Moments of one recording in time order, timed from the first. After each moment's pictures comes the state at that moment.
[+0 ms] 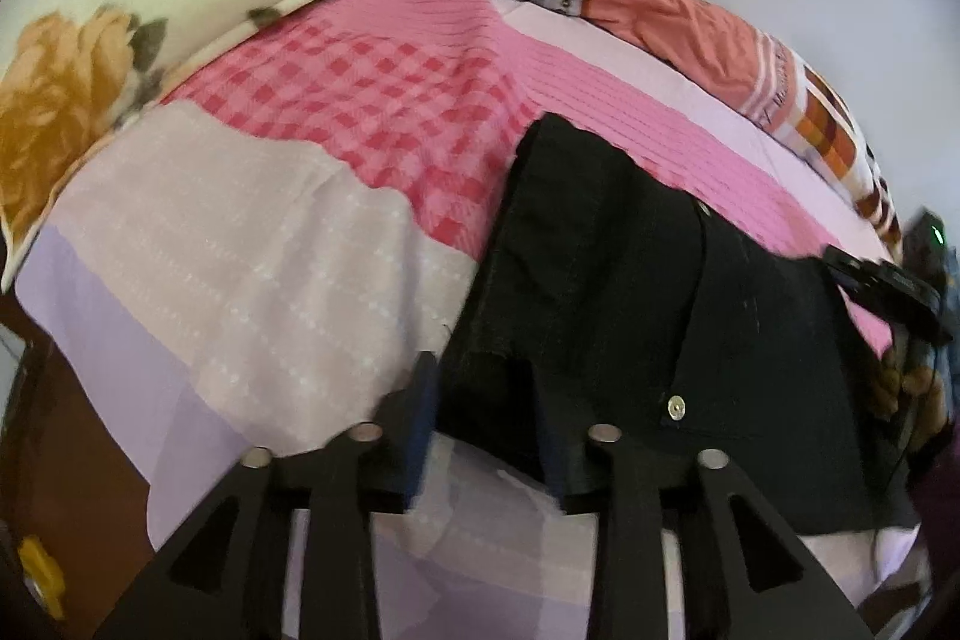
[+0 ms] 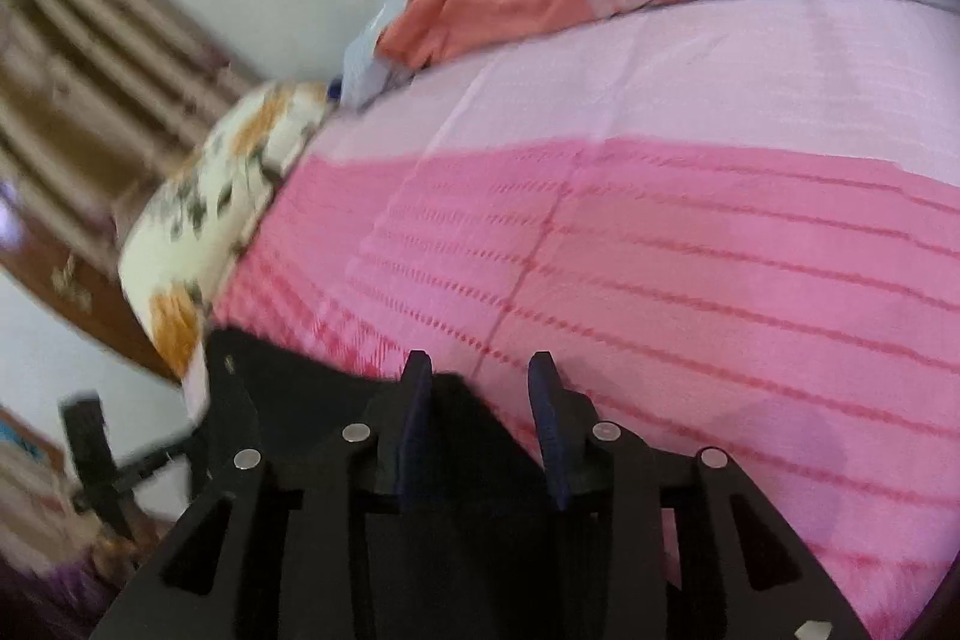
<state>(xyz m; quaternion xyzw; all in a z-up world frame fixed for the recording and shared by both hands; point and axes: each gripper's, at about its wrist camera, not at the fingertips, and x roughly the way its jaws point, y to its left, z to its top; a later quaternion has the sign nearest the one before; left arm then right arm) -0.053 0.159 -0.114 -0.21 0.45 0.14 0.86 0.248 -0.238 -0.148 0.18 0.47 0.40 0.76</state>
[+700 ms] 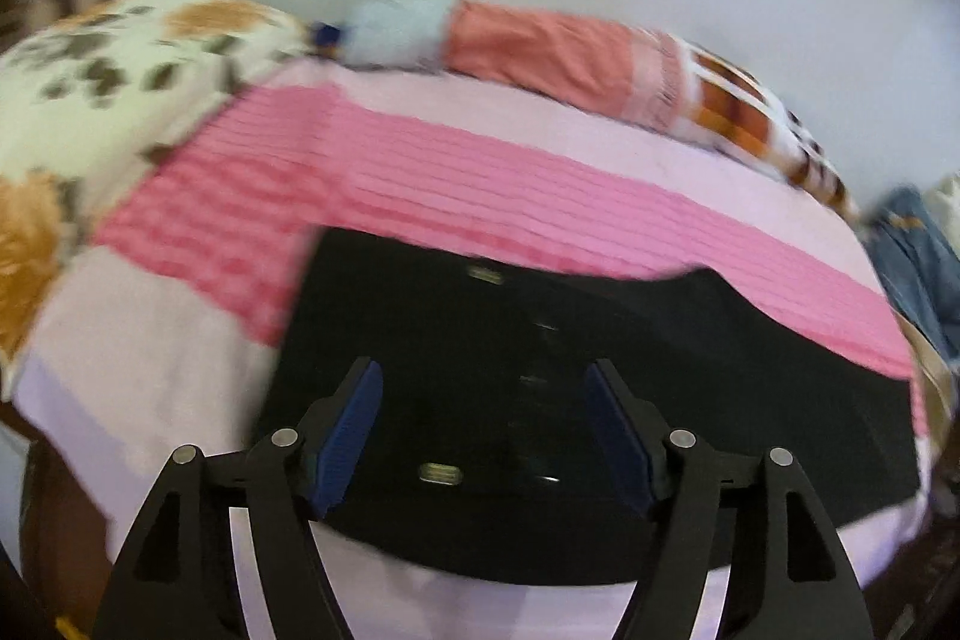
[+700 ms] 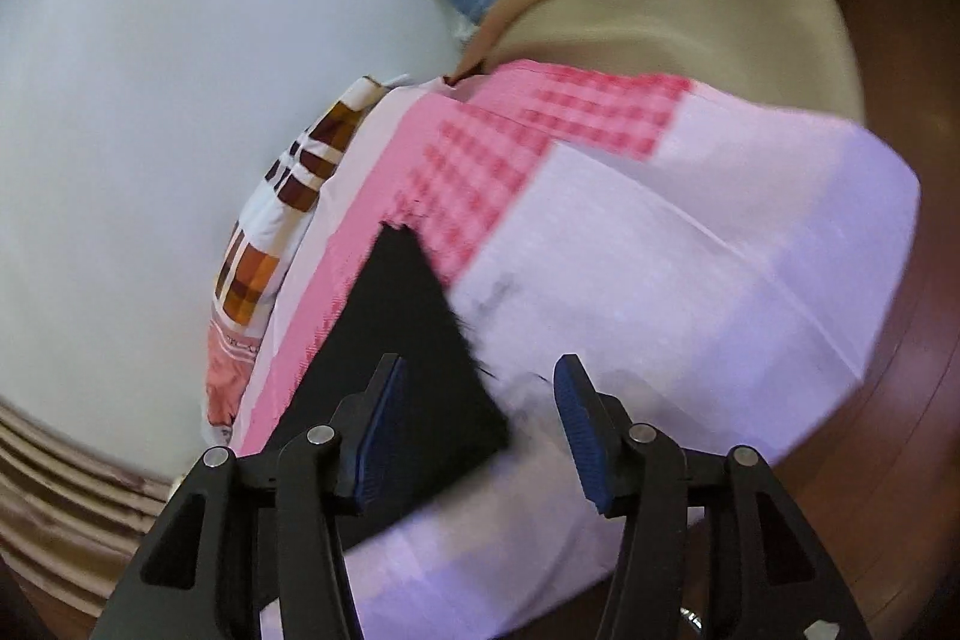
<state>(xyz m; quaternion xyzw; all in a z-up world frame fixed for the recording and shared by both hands) -0.008 0.055 -0.060 -0.12 0.43 0.07 0.89 -0.053 -0.702 -0.181 0.47 0.35 0.00 0.81</state>
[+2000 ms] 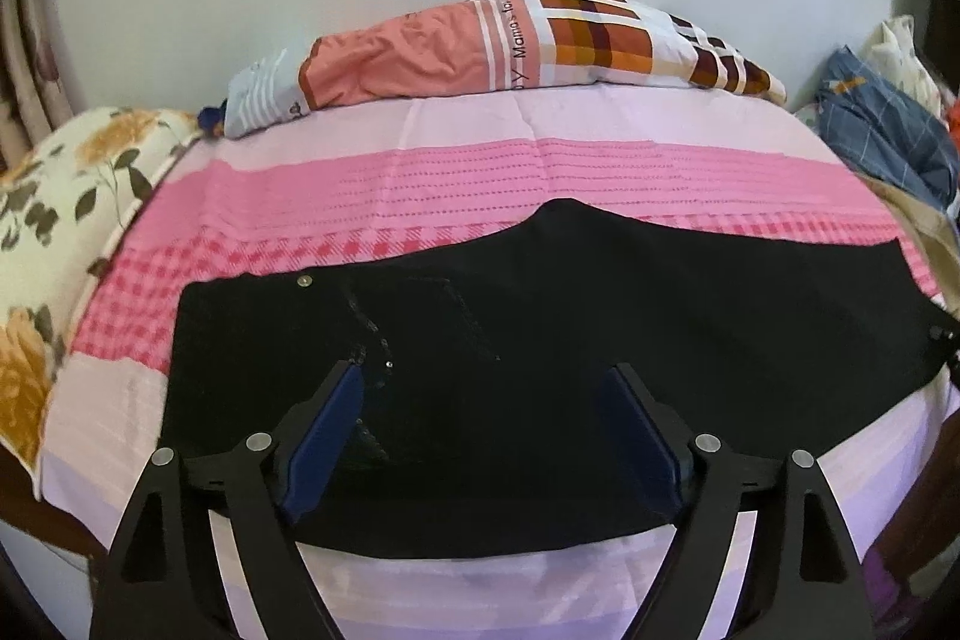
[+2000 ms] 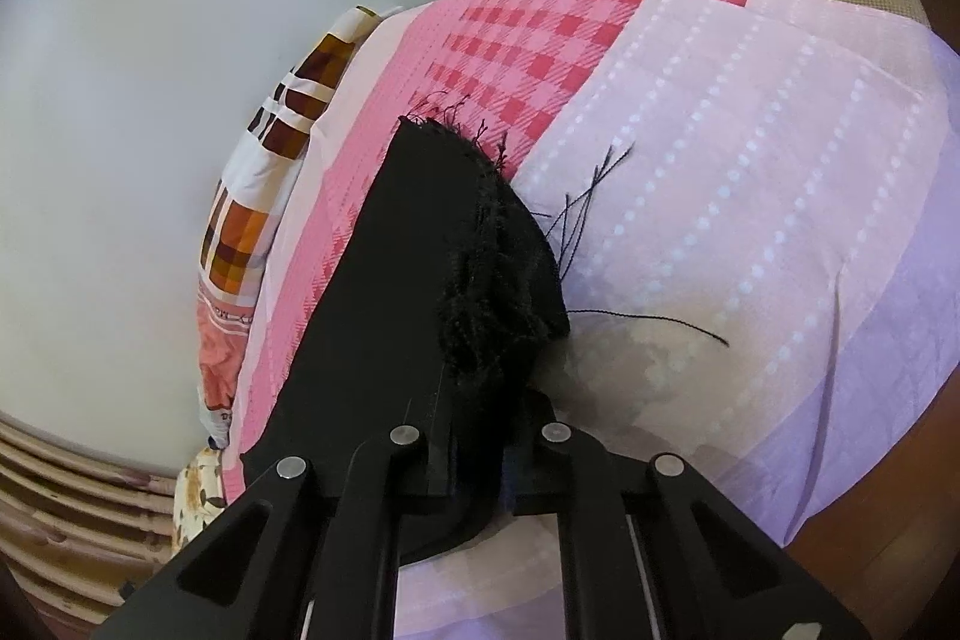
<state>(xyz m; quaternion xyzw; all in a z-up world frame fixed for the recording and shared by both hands) -0.020 -0.054 -0.056 0.03 0.42 0.02 0.91 -0.018 -0.642 -0.192 0.48 0.40 0.00 0.78</state>
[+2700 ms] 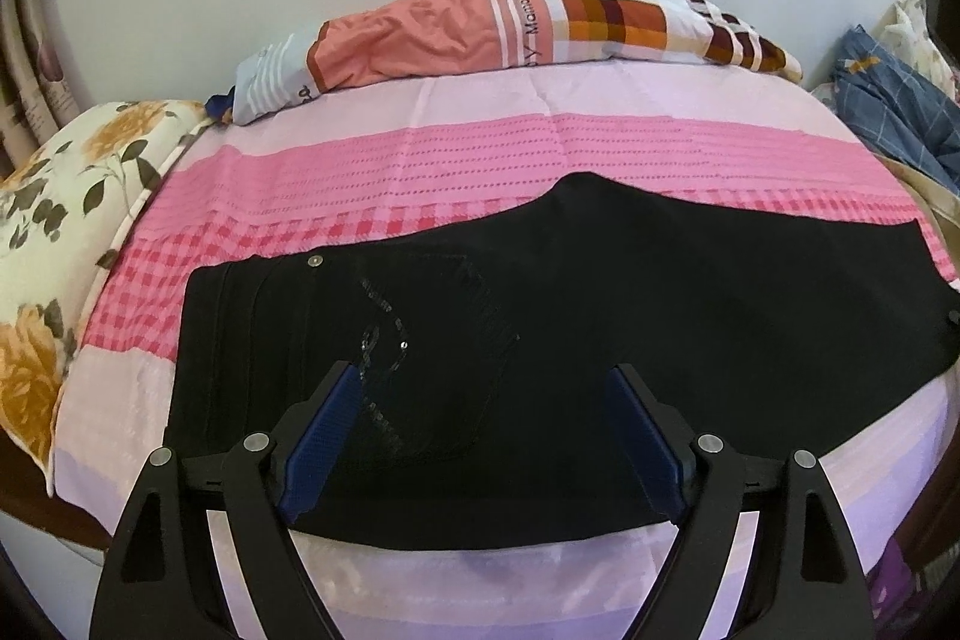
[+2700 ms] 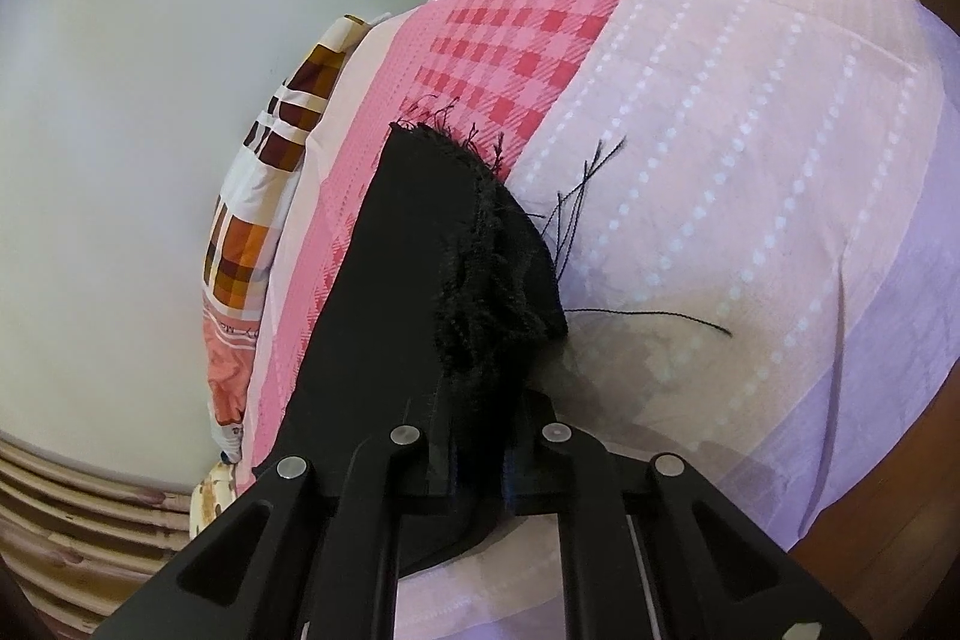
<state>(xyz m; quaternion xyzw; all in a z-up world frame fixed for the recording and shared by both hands) -0.016 -0.051 -0.068 0.04 0.44 0.03 0.90 -0.020 -0.644 -0.195 0.50 0.40 0.00 0.77</state>
